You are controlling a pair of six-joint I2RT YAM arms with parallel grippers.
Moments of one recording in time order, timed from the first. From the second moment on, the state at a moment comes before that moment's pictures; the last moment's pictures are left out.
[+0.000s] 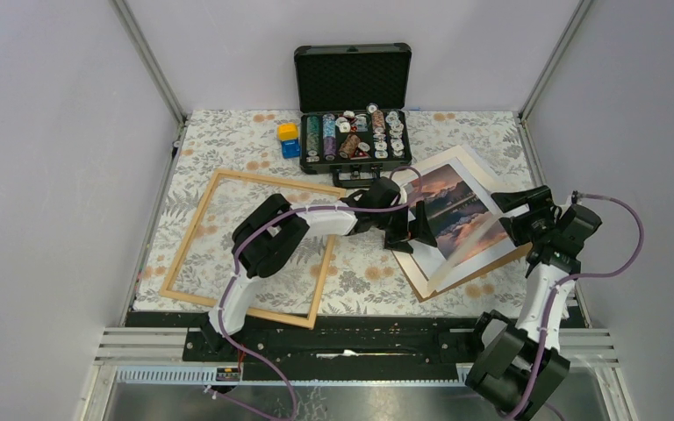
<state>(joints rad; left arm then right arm) -0.88 2.19 1.46 0.04 0.56 -0.97 -0.62 0.94 0.56 -0.13 -0.70 0.83</state>
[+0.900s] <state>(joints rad) -0.86 2.19 1.42 0.11 0.62 -1.01 -0.55 0.98 0.47 -0.13 -0.53 0.71</state>
